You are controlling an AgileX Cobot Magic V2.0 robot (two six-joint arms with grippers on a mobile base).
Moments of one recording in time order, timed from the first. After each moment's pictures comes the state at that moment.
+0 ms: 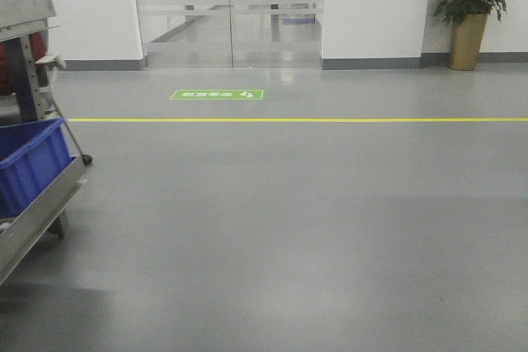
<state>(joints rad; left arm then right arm) 0.01 0.00 0.00 0.07 0.06 0.02 -0.08 0.00 0.00 0.10 0.09 -0.04</state>
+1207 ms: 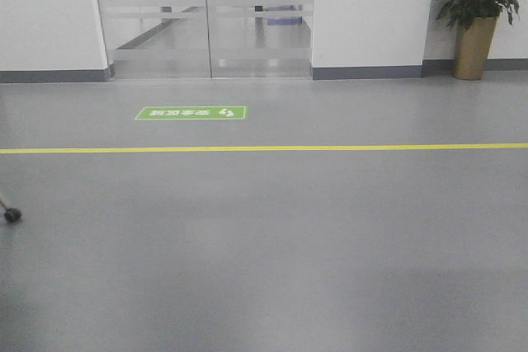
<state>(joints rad) 0.01 0.00 0.00 0.07 0.06 0.02 -0.08 0.00 0.00 0.10 0.09 -0.04</state>
